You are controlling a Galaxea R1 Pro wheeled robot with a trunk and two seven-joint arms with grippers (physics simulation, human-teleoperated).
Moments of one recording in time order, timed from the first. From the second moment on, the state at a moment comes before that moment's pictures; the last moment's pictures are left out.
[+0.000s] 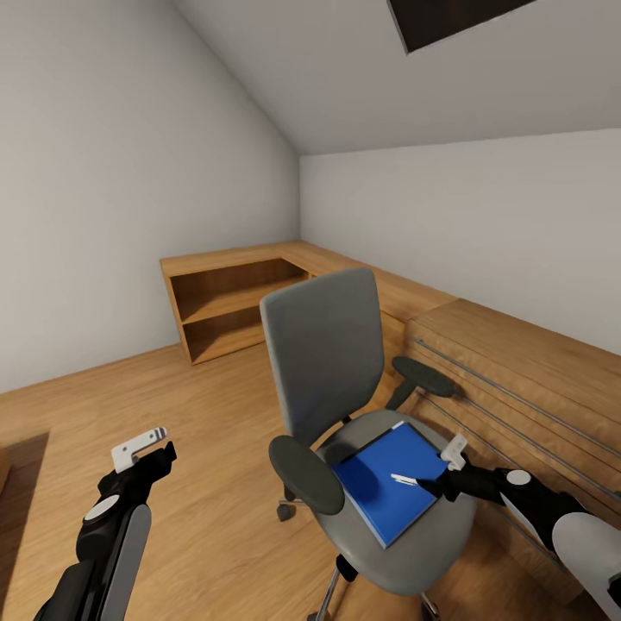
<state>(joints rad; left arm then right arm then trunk) -0.22 -0.07 0.18 -1.58 0.22 0.51 0.41 -0.81 -0.34 0.48 -0.23 -0.10 -0.22 0.65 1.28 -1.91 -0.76</state>
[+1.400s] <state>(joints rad) -0.22 -0.08 0.18 -1.58 0.22 0.51 0.41 -0.81 -0.25 0.48 -0.22 0.00 -0.22 0.56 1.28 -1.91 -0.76</state>
